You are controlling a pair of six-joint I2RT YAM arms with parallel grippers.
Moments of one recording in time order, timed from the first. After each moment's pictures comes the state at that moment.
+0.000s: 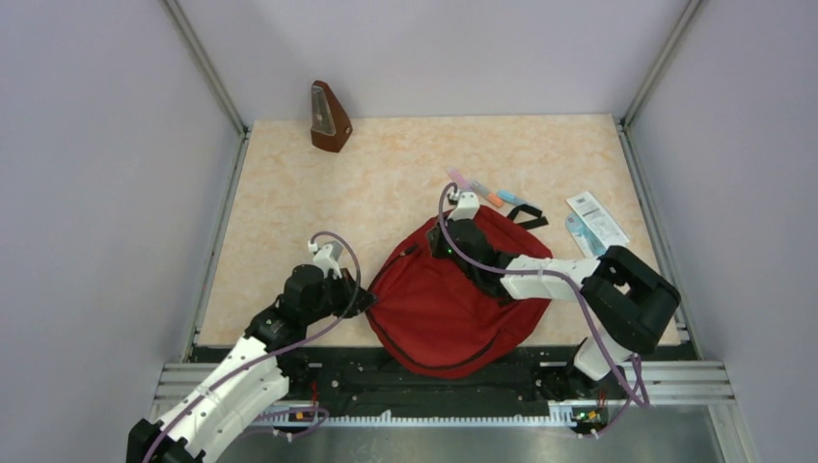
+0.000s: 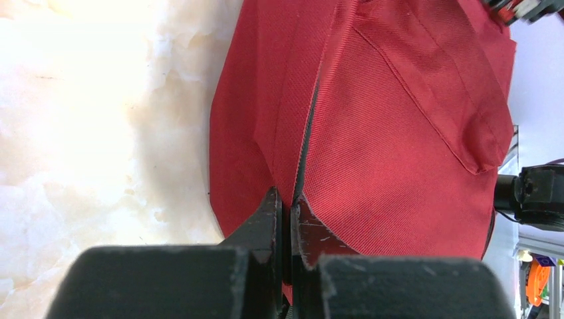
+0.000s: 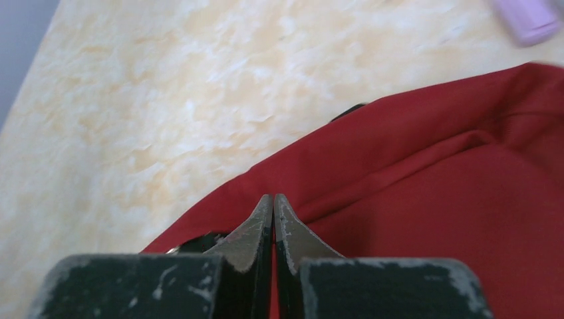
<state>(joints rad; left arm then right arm) -0.50 0.56 0.27 -0.26 0.25 -0.71 0.90 1.59 0.76 0.45 0.36 0.58</state>
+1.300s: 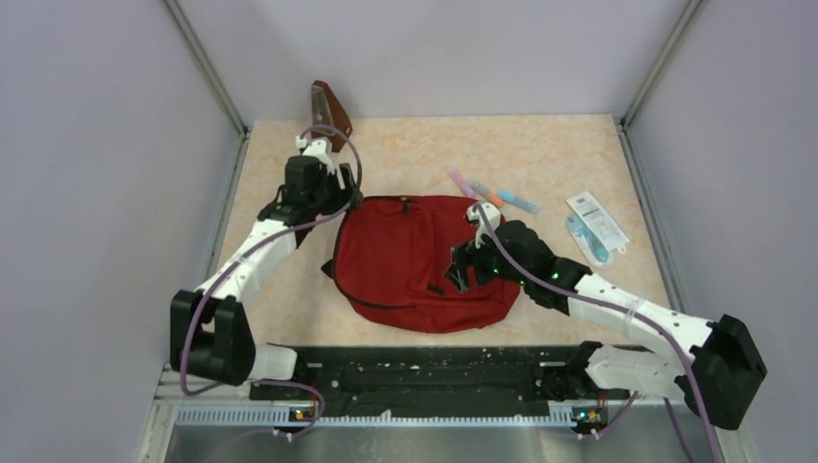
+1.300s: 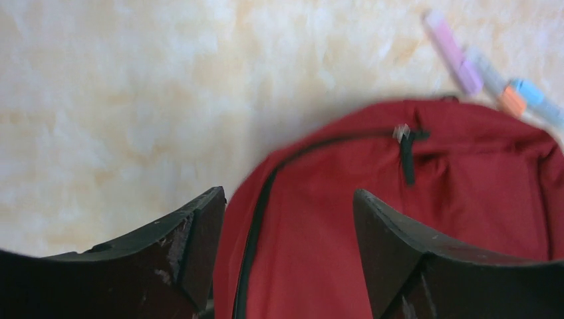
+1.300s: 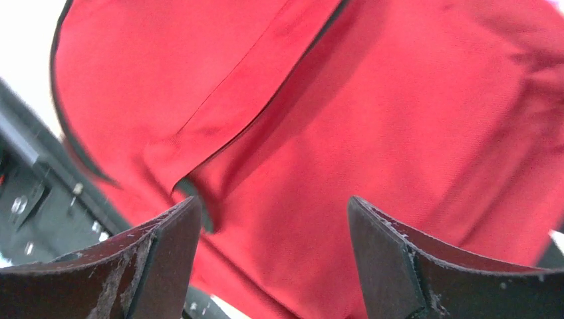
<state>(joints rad) -0.21 1.42 1.07 -0.20 0.07 -0.32 0.81 1.07 0.70 -0.16 0.04 0.27</state>
